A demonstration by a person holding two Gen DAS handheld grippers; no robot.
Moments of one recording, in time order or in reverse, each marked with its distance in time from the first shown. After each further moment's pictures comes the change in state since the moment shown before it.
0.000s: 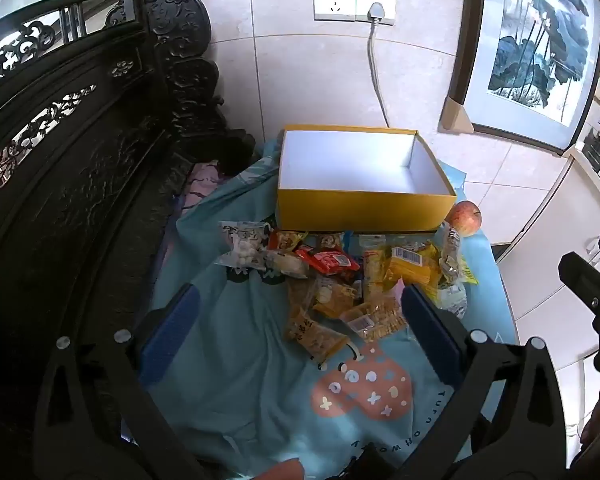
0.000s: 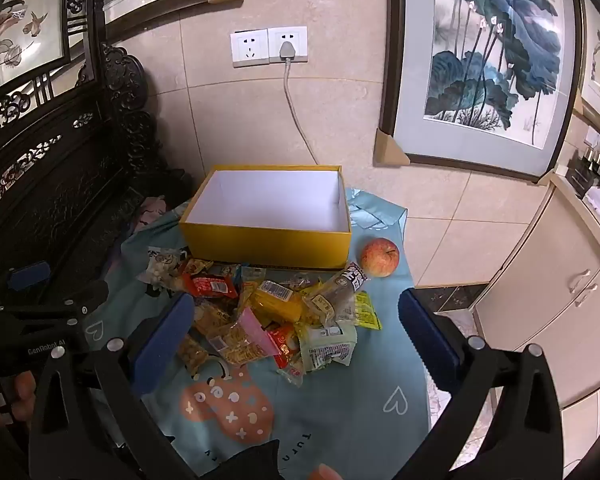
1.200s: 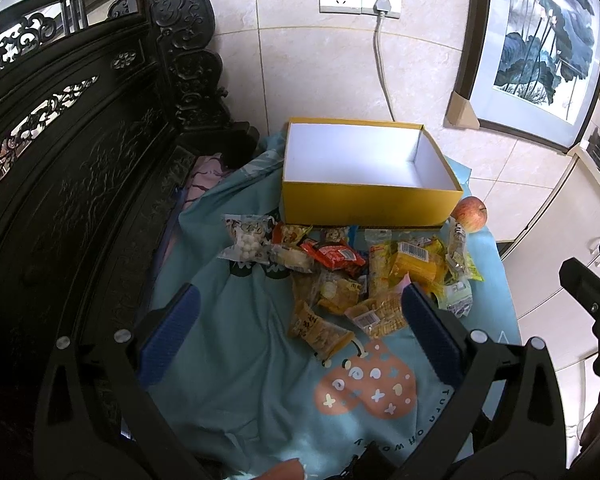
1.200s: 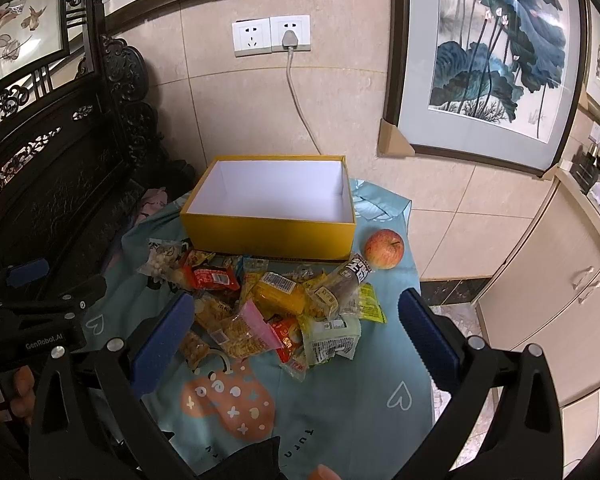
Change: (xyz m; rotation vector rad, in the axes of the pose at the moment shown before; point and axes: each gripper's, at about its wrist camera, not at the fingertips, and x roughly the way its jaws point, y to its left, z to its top) left arm 0.008 0.004 -0.003 -0.006 0.018 0.011; right arm 0.009 0.000 -0.005 -0.005 0.029 0.006
